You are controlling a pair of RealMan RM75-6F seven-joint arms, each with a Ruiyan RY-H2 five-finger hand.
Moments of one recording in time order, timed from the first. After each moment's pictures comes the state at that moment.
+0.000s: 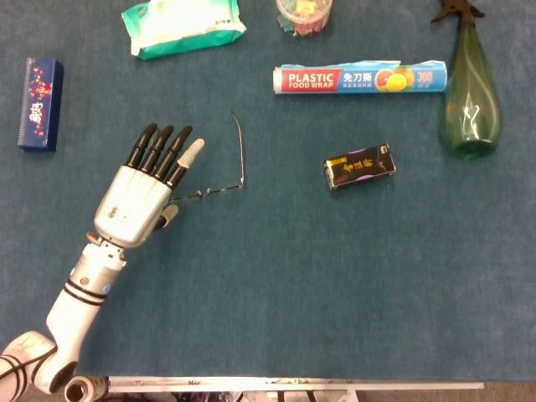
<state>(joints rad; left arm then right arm) -0.39 -1.74 0.01 -1.07 1.70 1.46 0.22 -0.05 -1.10 0.17 -1.46 -1.53 1.76 0.40</state>
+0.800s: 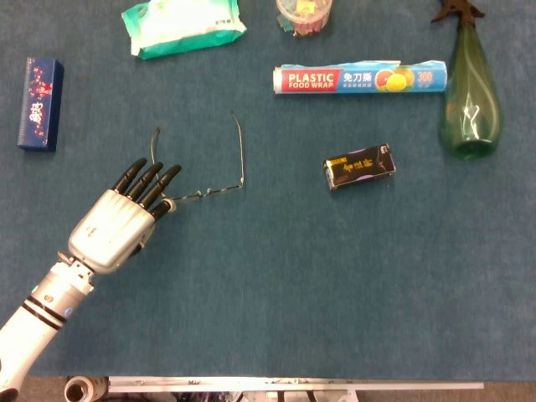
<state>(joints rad) -0.41 -1.38 0.12 -1.50 1.68 1.24 0.32 -0.04 -1.10 0.16 -1.46 -1.53 1.75 0.38</state>
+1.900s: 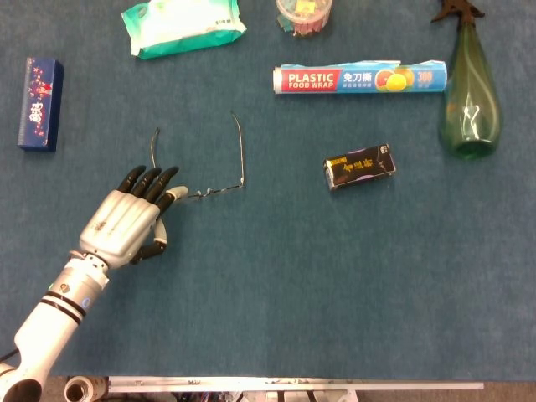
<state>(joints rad) -0.43 -1.35 0.05 -1.74 1.33 1.04 0.43 -0.03 -1.10 0.16 -1.47 -1.54 1.74 0.36</state>
